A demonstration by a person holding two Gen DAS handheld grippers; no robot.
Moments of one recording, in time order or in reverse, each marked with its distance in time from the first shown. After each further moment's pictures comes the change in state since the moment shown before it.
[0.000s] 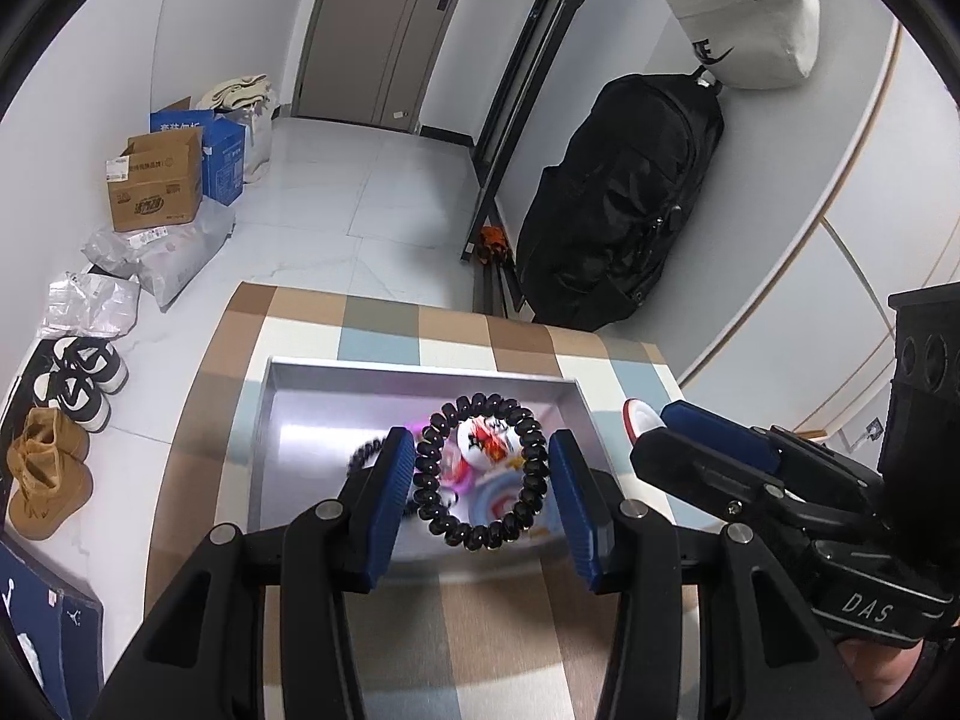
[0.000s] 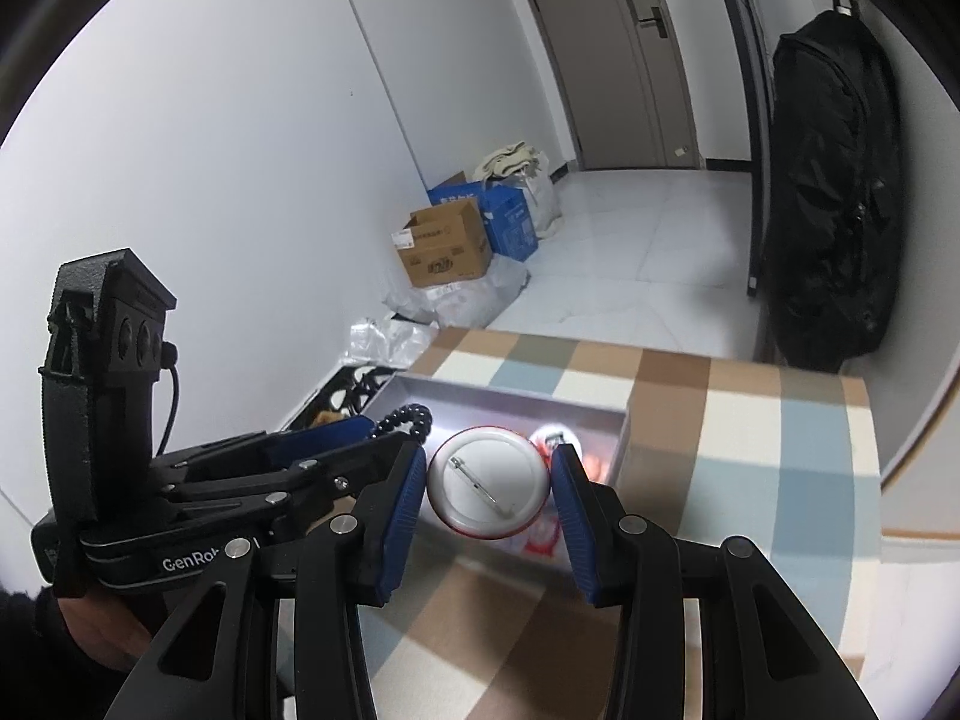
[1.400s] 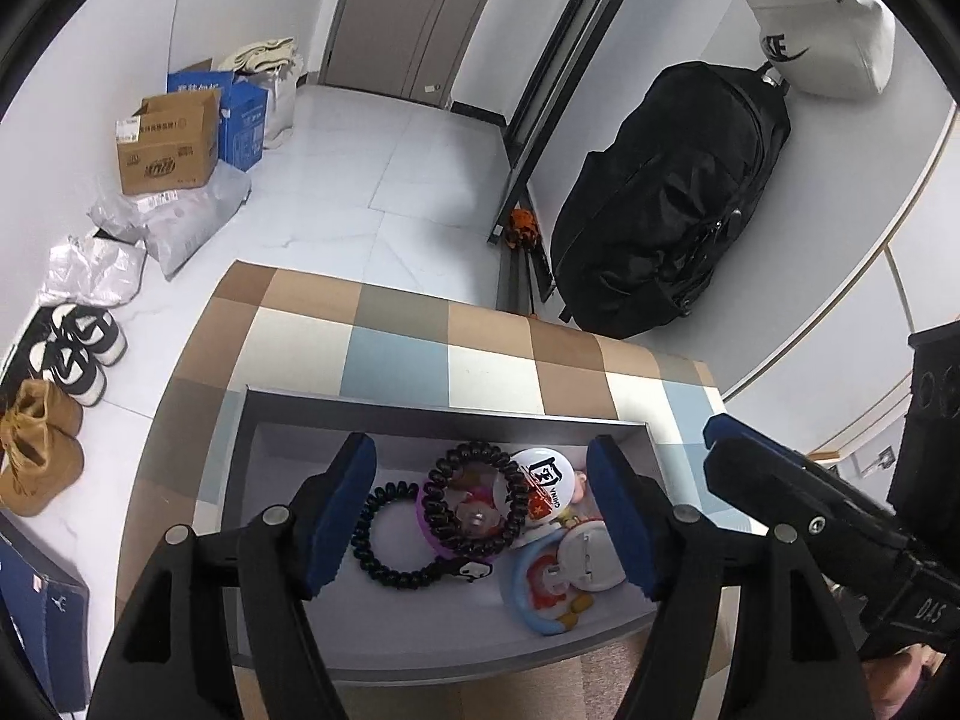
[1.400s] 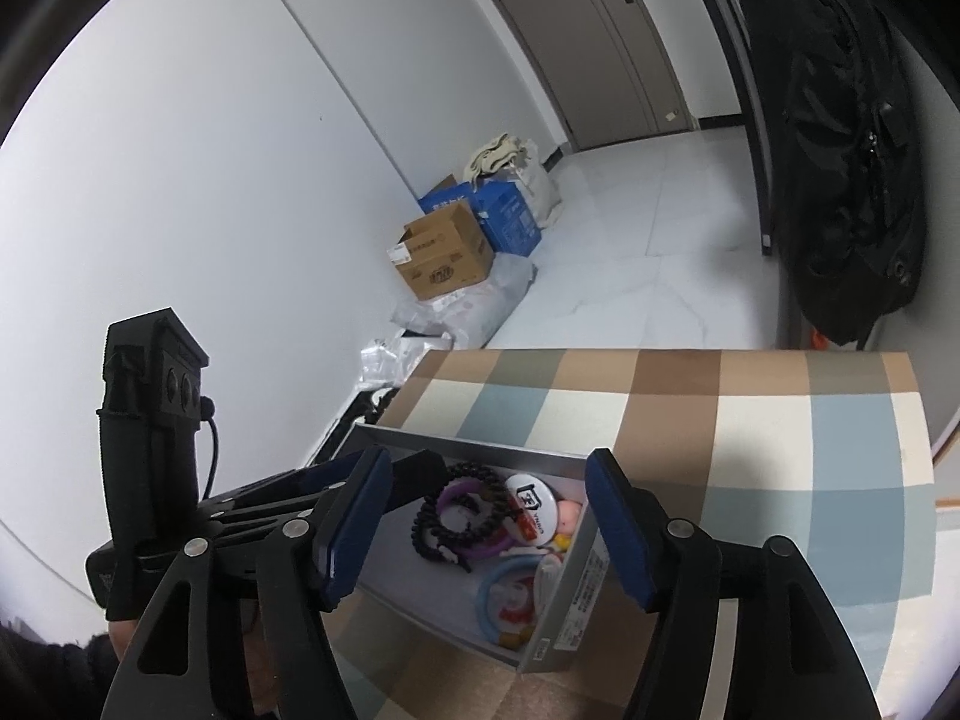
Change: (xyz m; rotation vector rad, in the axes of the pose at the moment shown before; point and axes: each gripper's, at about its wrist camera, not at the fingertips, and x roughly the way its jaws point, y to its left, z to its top) left arm 0.044 0.016 0.016 -0.068 0.049 0.041; right arm 0.042 -0.050 0.018 0.148 0.006 0.080
